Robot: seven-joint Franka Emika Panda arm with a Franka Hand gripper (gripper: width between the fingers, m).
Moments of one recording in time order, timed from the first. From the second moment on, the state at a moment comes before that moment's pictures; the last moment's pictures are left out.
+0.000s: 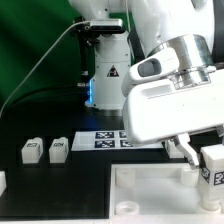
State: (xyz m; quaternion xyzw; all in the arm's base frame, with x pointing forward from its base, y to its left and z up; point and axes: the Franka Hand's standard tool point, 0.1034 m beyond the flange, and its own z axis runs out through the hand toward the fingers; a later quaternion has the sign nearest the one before) arm 0.621 0.113 0.091 -0.94 -0.11 -0.30 0.08
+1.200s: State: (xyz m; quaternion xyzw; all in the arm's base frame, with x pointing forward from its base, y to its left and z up) arm 0.614 0.113 0.076 -0.95 -0.10 -0.29 0.08
